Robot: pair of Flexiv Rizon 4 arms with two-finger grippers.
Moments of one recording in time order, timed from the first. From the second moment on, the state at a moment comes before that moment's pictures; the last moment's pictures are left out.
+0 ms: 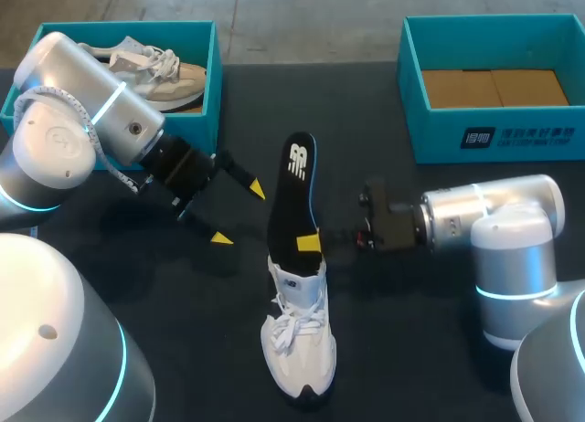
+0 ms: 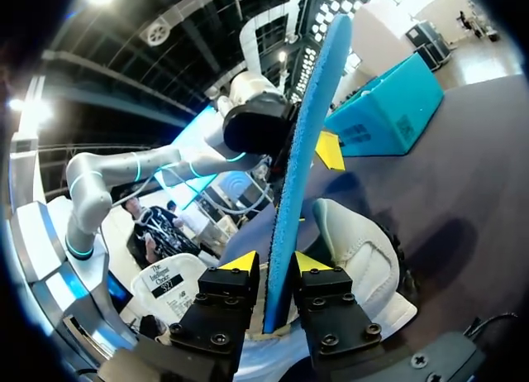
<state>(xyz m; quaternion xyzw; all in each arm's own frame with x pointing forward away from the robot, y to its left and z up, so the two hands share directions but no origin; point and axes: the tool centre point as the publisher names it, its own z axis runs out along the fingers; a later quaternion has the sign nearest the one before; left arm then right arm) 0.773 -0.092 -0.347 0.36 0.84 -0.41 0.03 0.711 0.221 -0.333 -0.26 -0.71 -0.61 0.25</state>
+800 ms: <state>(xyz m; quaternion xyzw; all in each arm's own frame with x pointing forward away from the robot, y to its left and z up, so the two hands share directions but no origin) 0.773 -0.092 -0.347 0.36 0.84 -0.41 0.03 0.718 0.234 -0.324 -0.25 -0.71 -0.61 0.24</state>
